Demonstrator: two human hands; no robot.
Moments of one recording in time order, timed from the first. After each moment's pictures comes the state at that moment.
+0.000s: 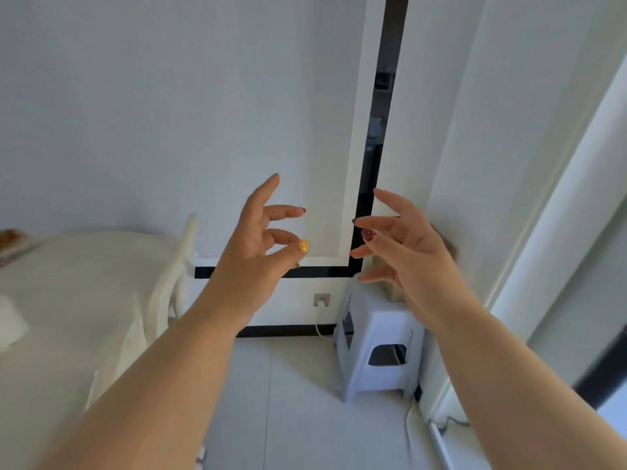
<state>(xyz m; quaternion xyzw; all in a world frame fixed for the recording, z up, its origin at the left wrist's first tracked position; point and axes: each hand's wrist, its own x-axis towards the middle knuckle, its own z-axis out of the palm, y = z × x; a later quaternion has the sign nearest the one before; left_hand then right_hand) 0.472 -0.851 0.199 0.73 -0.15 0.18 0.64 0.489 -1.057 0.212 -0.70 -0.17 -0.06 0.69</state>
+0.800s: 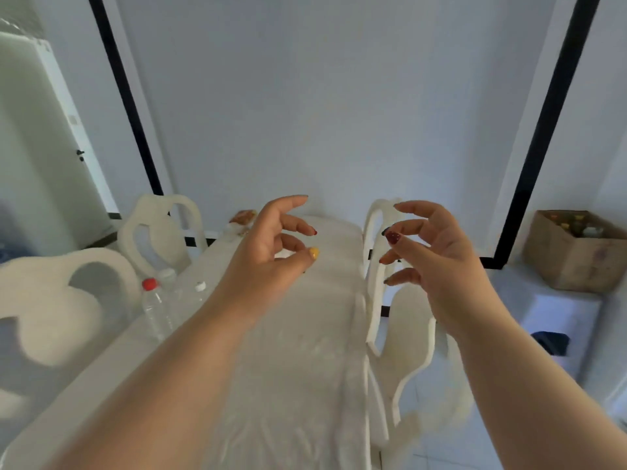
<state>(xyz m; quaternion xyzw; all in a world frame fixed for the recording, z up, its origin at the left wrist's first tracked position) 0.080 -0.437 0.214 0.78 -0.07 0.25 0.57 0.142 -0.649 0.214 -0.63 -0.24 -0.03 0.73</state>
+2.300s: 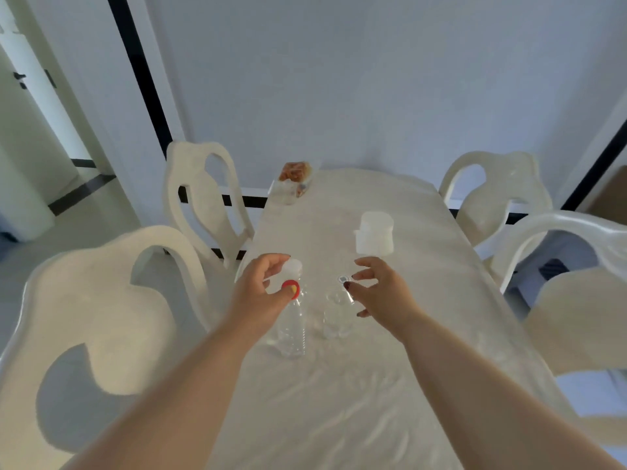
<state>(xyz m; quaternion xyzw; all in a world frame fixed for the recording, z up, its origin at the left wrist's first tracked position) 0.138 0.052 0.056 0.82 0.11 0.14 0.55 0.215 -0.148 0.047 -0.83 -0.06 0.09 0.55</state>
